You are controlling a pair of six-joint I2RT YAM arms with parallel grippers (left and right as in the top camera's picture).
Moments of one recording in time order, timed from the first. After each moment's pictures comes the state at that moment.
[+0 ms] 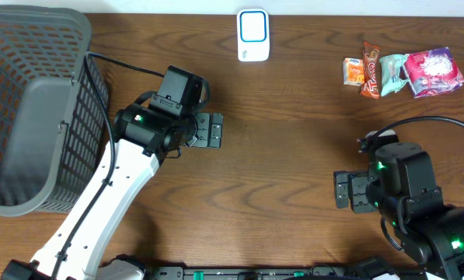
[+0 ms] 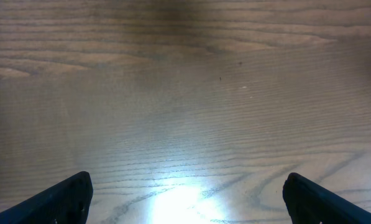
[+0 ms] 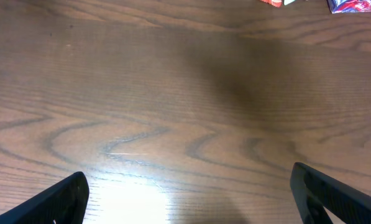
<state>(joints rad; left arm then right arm) -0.43 1.42 1.32 -1.00 0.01 -0.30 0.35 0.86 1.13 -1.25 0.17 0.18</state>
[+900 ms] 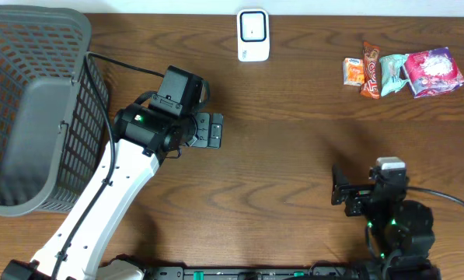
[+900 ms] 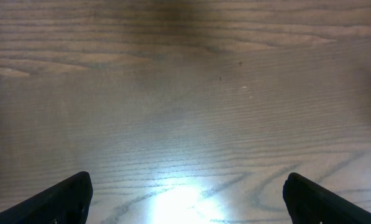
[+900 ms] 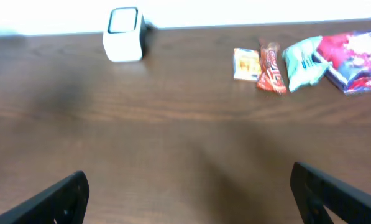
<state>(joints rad) -0.43 1.42 1.32 -1.00 0.01 -0.30 0.11 0.24 0.36 -0.47 -0.05 0.08</state>
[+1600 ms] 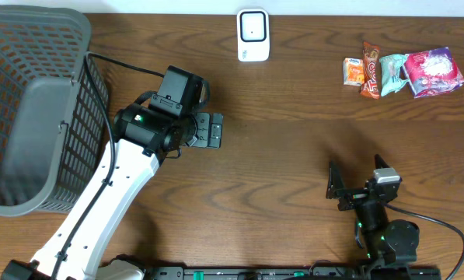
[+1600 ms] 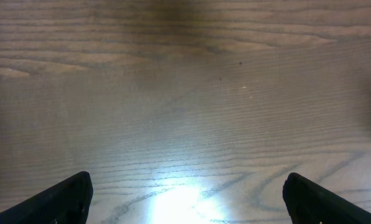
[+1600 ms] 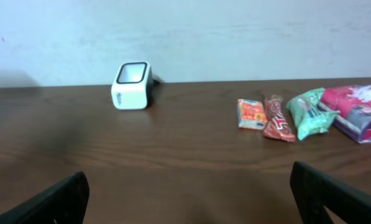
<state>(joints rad) -0.43 1.42 1.32 -1.00 0.01 -0.30 0.05 0.02 0.02 -0.07 -0.11 0.08</state>
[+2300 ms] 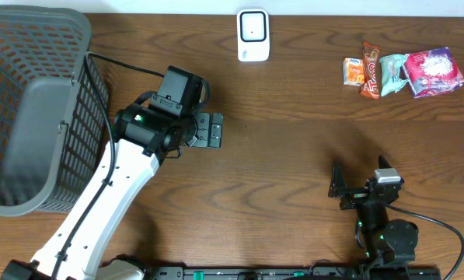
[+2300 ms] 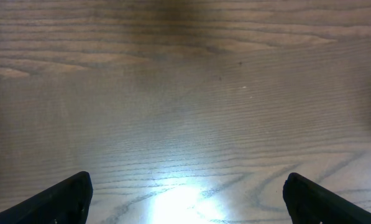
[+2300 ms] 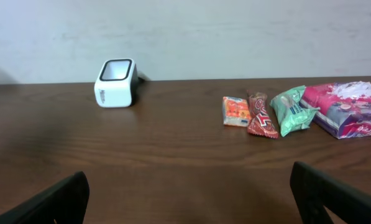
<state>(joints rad) -0.43 1.42 1.32 -1.00 0.01 -0.30 0.04 0.01 0.01 -0.07 -0.07 0.05</state>
